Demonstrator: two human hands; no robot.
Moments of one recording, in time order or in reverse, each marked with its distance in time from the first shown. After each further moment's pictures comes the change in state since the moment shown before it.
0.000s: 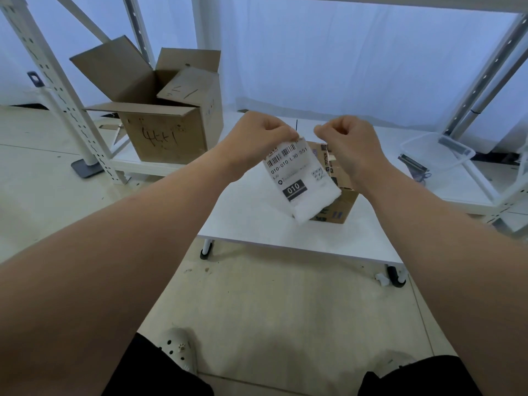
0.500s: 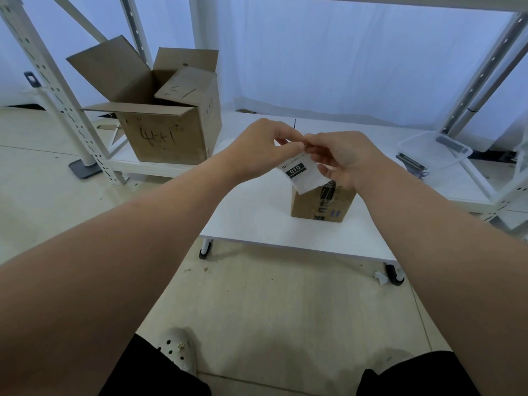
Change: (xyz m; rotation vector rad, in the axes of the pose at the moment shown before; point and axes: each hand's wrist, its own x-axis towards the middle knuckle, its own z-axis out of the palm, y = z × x) left_hand -0.007 -0.001 0.007 0.213 -0.072 0.182; right_hand -0.002 -0.003 0.003 0.340 -0.130 0.393
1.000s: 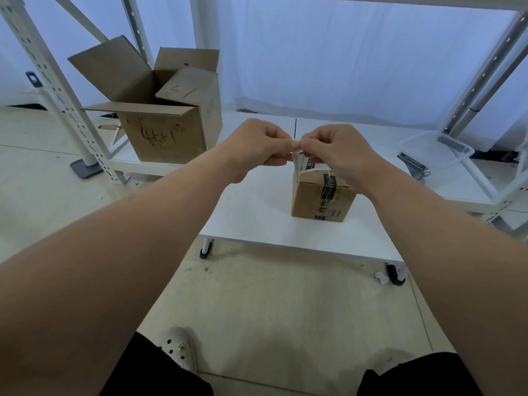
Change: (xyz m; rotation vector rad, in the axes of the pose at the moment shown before) left_hand 0.007 -0.008 -0.004 -0.413 -0.041 -0.292; right_hand -0.003 0.005 -0.003 -0.456 -0.097 -0.380
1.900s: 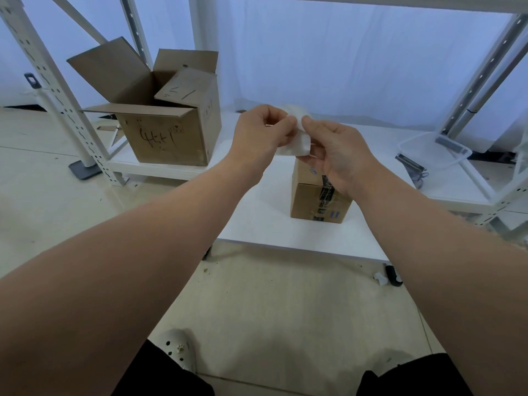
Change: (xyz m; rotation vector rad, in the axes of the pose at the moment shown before) left_hand 0.006 0.002 0.021 -0.197 0.346 0.189; right_hand 0.004 -0.002 0.008 0.607 0.019 0.113
